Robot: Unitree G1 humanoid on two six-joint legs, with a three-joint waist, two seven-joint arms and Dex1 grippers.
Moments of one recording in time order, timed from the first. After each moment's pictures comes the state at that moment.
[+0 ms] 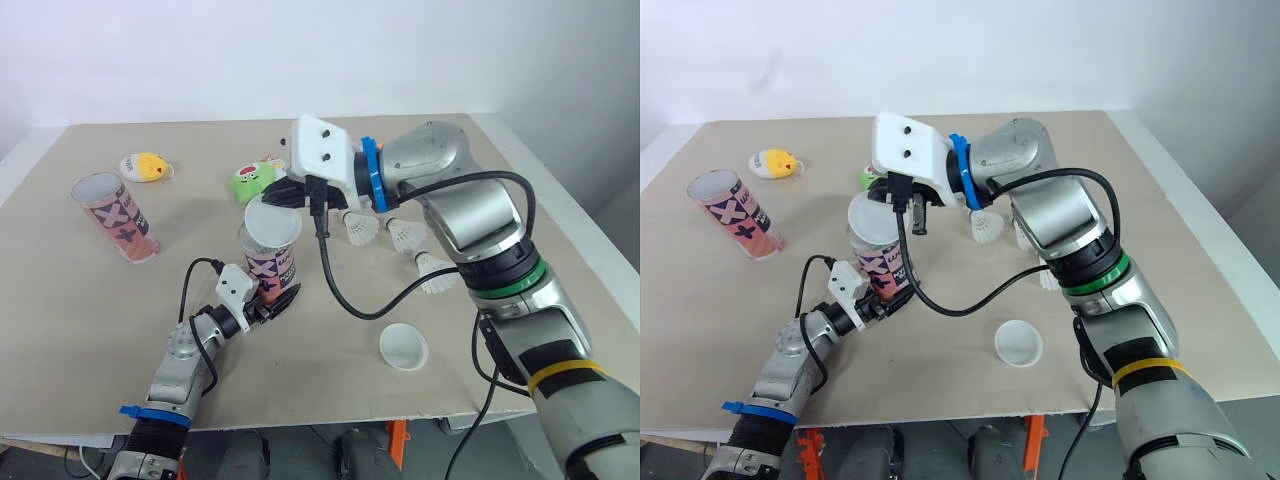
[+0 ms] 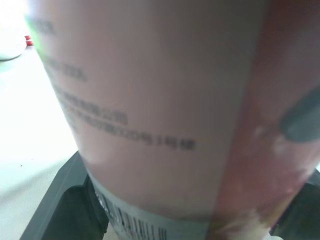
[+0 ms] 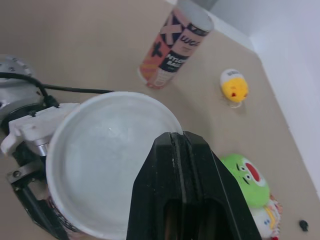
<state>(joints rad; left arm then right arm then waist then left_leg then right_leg) -0.21 0.21 -0.07 0.13 -0.19 -0.06 -0.68 -1.17 -0.44 0.42 -0.01 0.11 0.51 1.07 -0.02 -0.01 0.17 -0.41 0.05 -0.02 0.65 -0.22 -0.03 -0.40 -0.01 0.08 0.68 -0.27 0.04</state>
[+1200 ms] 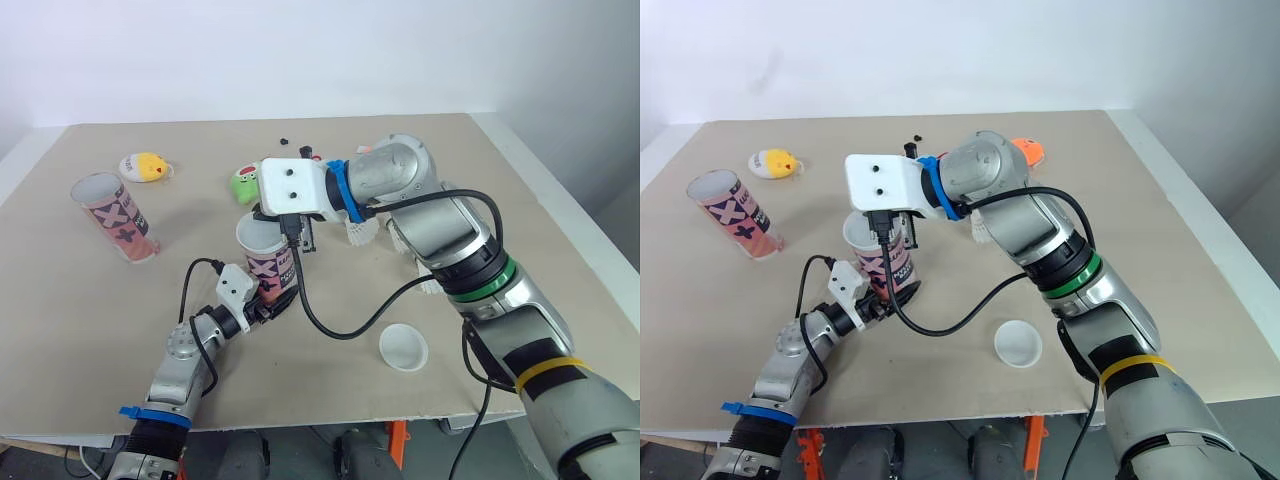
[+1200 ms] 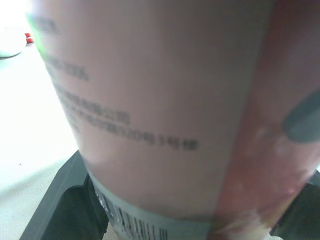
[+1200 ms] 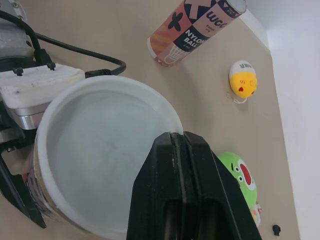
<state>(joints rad) -0.20 0.21 -0.07 0.12 -0.20 -0.04 -0.68 -1.18 -0.38 0.50 0.04 -0.11 0.35 1.13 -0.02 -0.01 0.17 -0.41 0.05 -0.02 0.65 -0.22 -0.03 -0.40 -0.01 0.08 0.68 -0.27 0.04</state>
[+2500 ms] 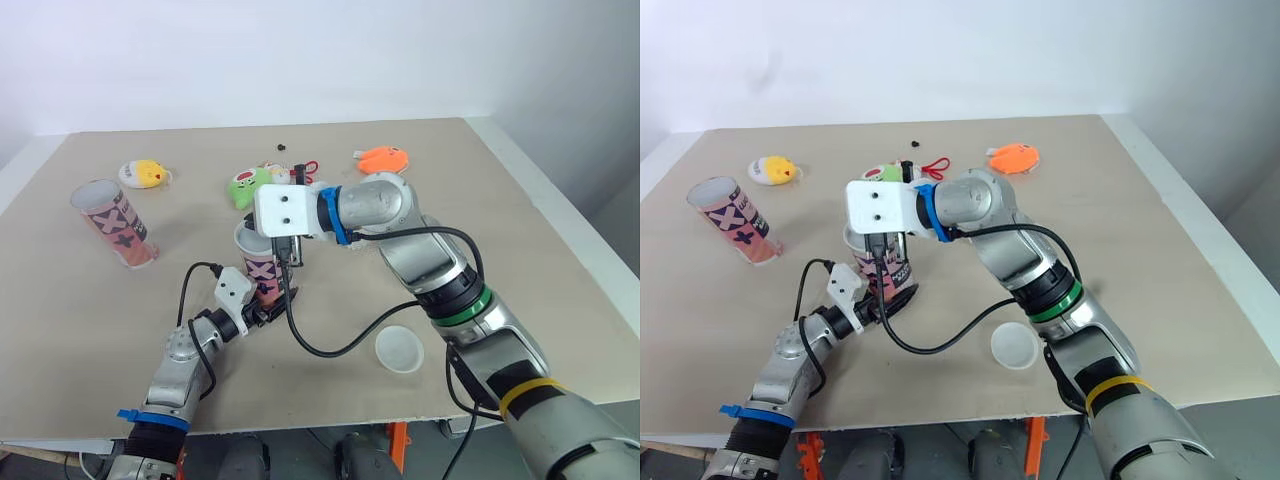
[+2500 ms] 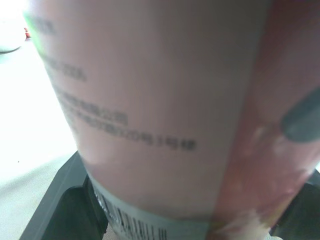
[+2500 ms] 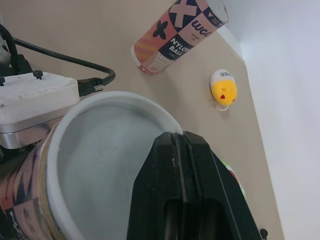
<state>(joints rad) -0.19 0.21 -0.07 0.12 -0.20 -0.02 -0.67 -1.04 -0.28 0.47 0.05 -0.21 0.26 1.03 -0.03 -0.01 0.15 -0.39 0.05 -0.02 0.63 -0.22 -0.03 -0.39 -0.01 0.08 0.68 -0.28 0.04</state>
